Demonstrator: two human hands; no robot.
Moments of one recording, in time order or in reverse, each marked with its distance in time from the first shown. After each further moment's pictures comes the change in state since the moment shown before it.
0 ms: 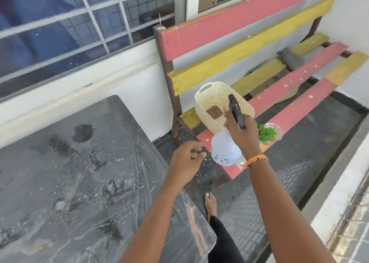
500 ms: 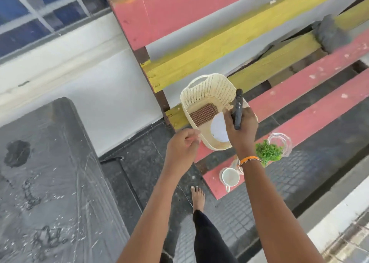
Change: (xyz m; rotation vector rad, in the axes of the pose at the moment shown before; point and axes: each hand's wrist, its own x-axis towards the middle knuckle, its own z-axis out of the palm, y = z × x) left_hand 0.188 0.035 0.074 -0.039 0.132 -0.198; right_hand 0.195 0.111 0.019 -0.148 0.012 -0.124
